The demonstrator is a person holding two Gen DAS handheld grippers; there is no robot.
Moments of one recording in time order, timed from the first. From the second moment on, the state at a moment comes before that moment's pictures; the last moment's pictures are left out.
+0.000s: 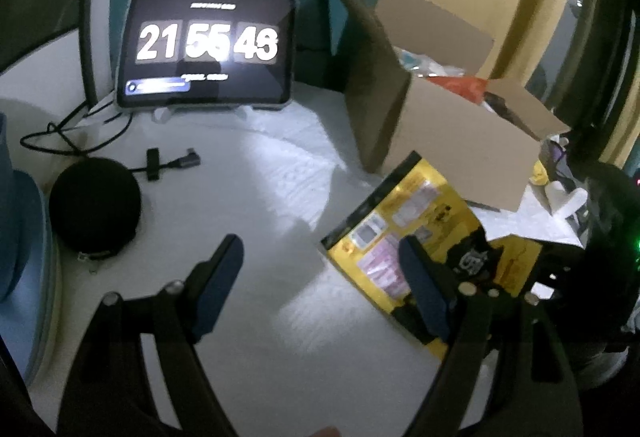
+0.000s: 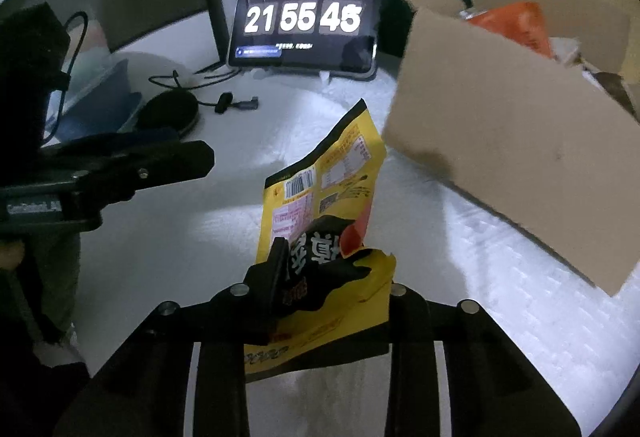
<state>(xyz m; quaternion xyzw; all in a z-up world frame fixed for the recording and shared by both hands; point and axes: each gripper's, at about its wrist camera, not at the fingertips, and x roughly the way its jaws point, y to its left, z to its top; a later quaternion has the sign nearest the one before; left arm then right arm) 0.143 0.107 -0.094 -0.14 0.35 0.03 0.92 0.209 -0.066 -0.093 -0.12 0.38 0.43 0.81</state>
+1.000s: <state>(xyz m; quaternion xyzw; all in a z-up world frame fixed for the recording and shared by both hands) 0.190 0.037 -0.033 -0.08 0.31 -0.03 0.95 0.246 -0.170 -0.004 -0.06 0.29 0.36 0.89</state>
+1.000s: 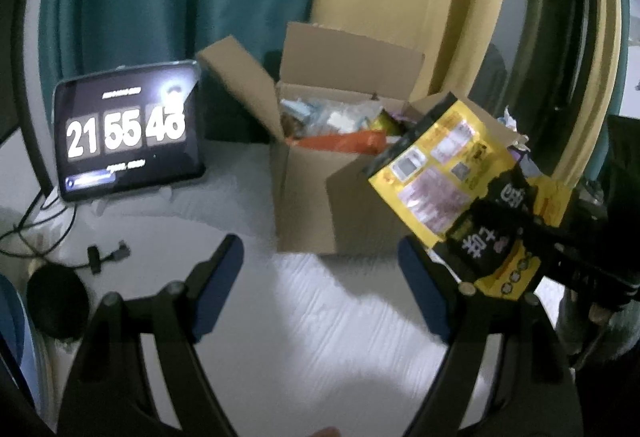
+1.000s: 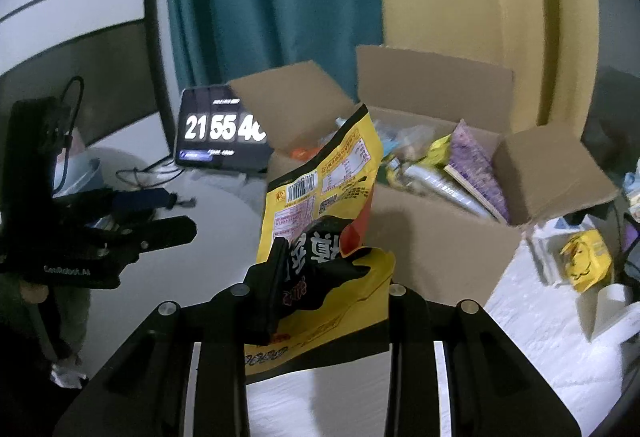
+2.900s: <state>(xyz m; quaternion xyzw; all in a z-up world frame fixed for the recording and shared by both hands) 0.383 0.061 0.008 -0.06 0.26 -0.03 0.96 0.470 -0.100 -0.036 -0.07 0.39 0.17 0.90</state>
